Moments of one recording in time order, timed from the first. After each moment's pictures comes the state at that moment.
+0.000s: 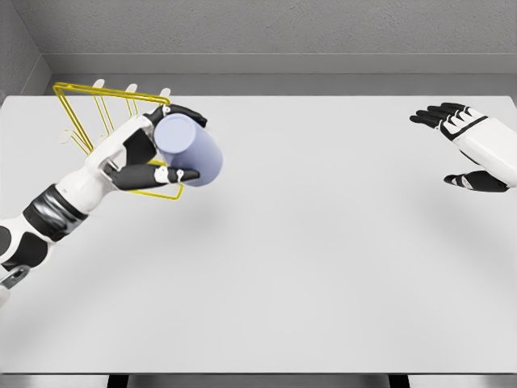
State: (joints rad) left arm -0.44 0.87 -0.79 -1.80 0.83 -0.33 -0.08; right arm -0.12 -0.66 -0.12 -1.64 0.46 -0.61 0.39
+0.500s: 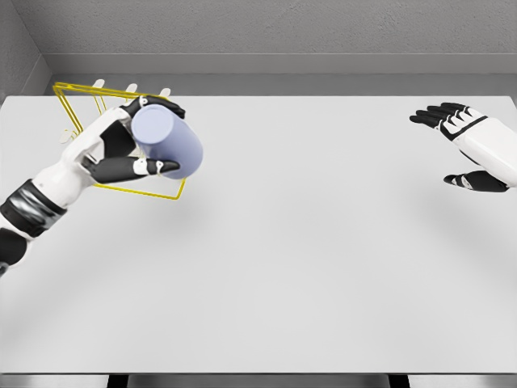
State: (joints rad) left arm -0.44 0.93 -0.77 -1.79 0.88 -0.35 -0.08; right arm -0.12 -0.66 -0.12 -1.64 0.46 -0.61 0.39
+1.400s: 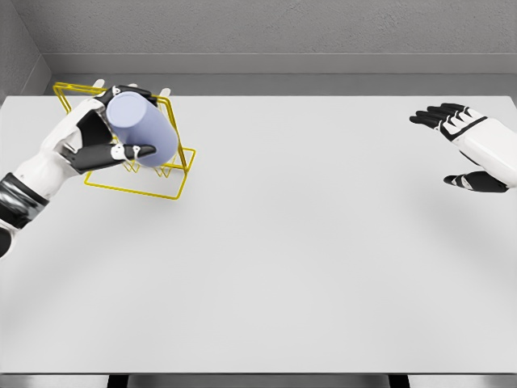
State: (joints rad) left arm -0.44 0.94 -0.75 -1.71 0.95 -0.34 -0.08; right arm -0.12 -0.66 -0.12 -1.64 0.46 -0.61 0.39
